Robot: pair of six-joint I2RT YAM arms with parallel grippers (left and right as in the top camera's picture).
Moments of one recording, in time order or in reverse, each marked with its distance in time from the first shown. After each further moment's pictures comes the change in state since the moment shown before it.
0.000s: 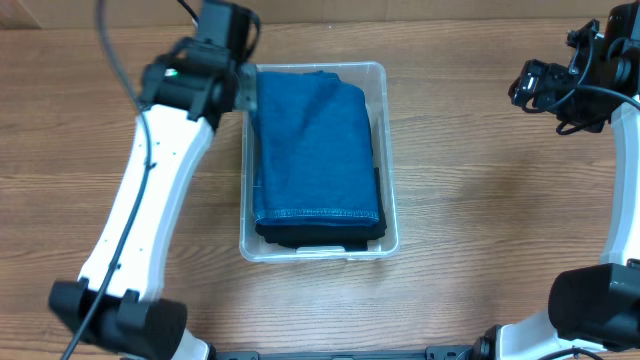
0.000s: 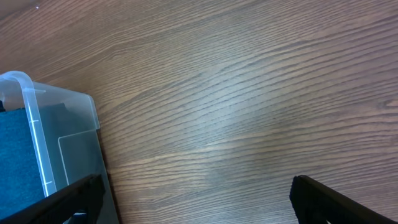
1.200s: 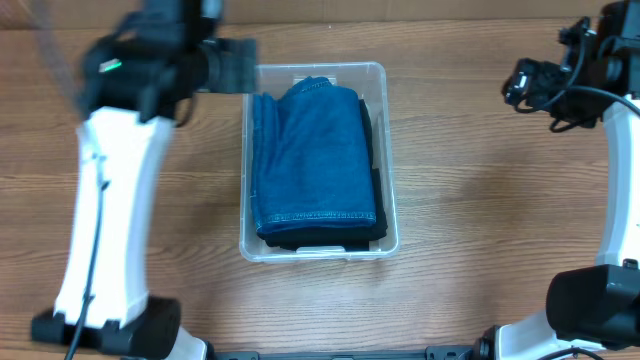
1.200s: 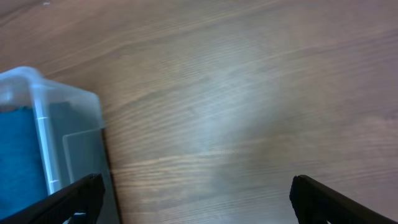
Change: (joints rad) left arm 0.093 0.014 0.285 -0.207 0.220 0.063; right arm 0.049 0.000 0.000 0.027 0.008 -0.010
